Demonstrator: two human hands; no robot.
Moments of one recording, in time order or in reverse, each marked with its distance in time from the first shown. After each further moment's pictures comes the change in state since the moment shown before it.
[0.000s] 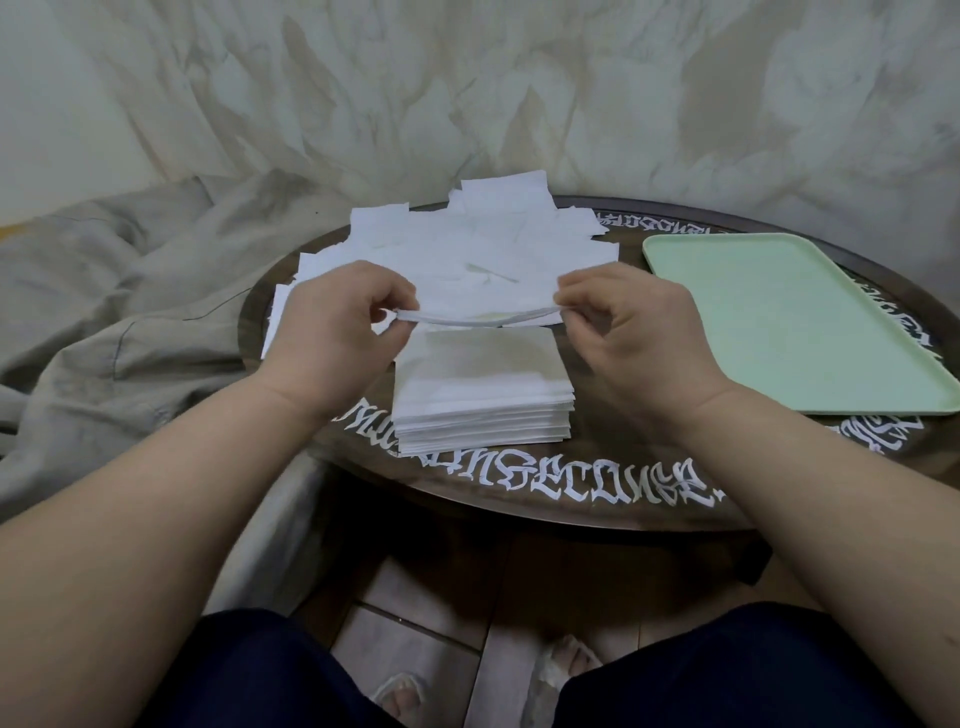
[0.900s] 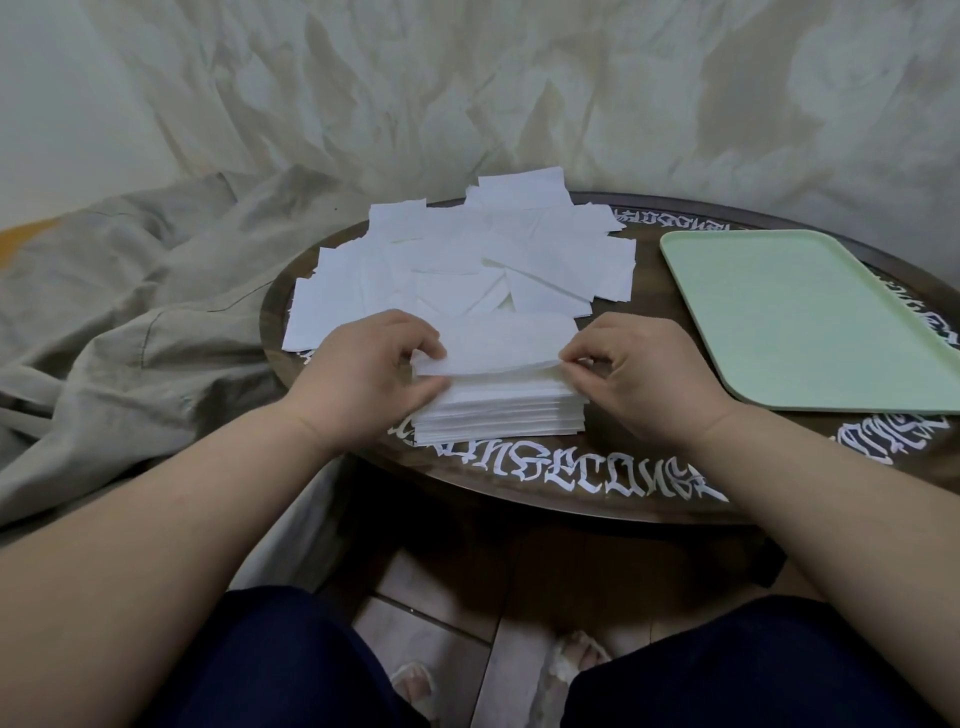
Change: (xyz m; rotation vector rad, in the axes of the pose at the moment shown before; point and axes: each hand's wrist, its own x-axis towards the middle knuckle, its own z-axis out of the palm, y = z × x) left_hand -0.030 -0.005 0.005 0.053 -0.206 -0.004; right_hand -0.022 0.008 0.008 0.016 -0.262 -0.019
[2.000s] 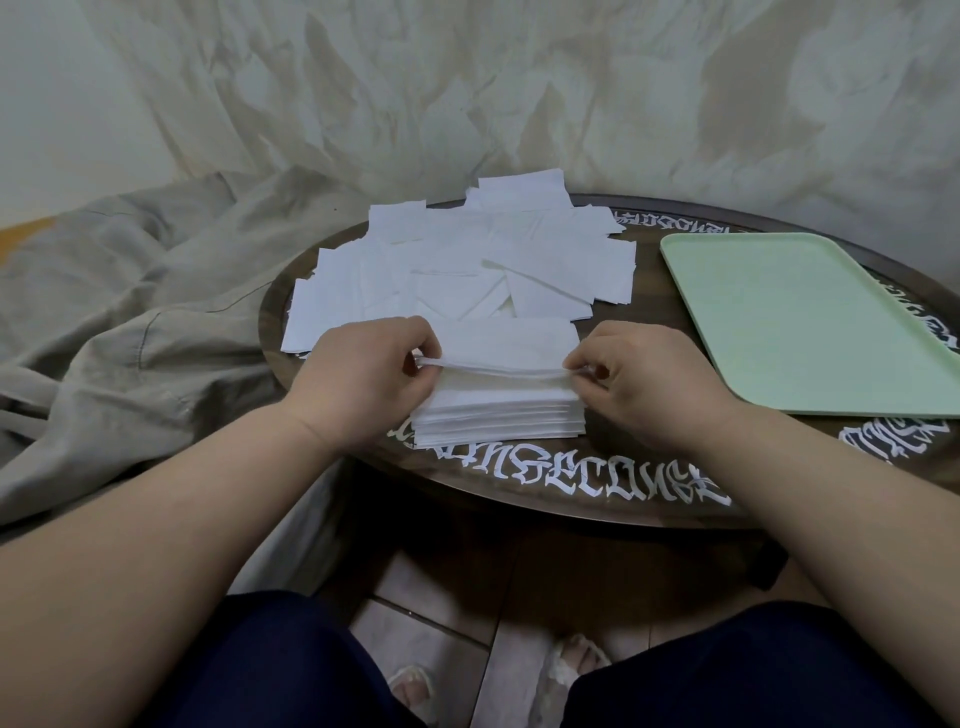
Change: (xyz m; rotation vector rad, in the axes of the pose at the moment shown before) left_hand 0.000 0.014 -0.006 0.133 0.009 -0.041; right_hand 0.000 -0.003 -0.007 -0.168 -0.160 0.033
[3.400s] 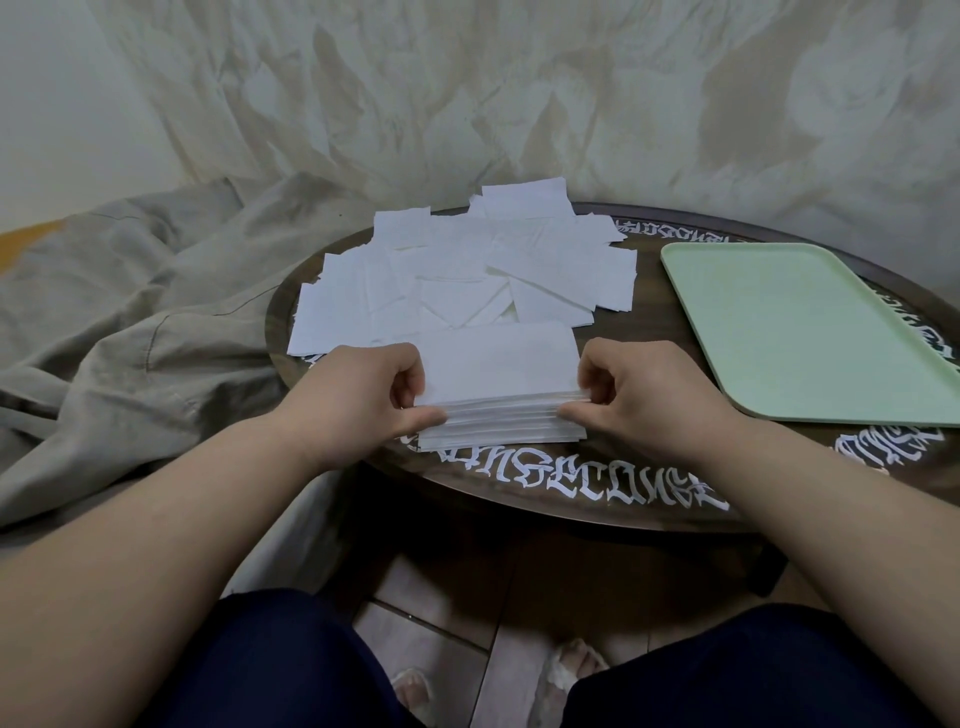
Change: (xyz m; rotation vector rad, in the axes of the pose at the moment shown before) left_hand -0.011 -0.014 -0.004 -0.091 -0.212 -0.106; right_hand -0.006 -0.007 -0.007 0.121 -0.119 0.127
